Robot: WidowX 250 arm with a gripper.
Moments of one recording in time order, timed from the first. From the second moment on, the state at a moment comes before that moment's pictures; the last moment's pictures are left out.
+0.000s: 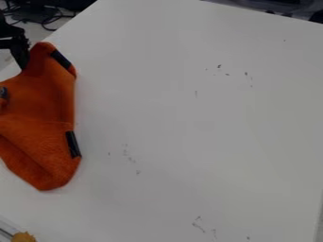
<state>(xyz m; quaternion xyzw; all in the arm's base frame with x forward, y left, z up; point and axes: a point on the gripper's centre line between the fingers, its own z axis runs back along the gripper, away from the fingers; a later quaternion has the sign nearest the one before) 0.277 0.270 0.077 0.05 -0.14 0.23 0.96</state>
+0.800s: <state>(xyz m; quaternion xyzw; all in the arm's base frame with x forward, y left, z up) 0.276 0.167 0.073 0.07 -0.08 0.26 0.96</state>
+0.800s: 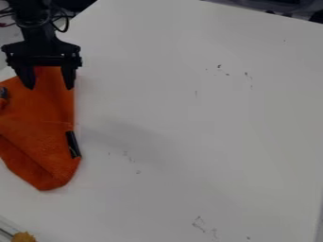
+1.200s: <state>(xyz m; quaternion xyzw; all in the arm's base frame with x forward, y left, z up) 0.236 0.130 0.049 0.06 -0.03 0.32 0.95</state>
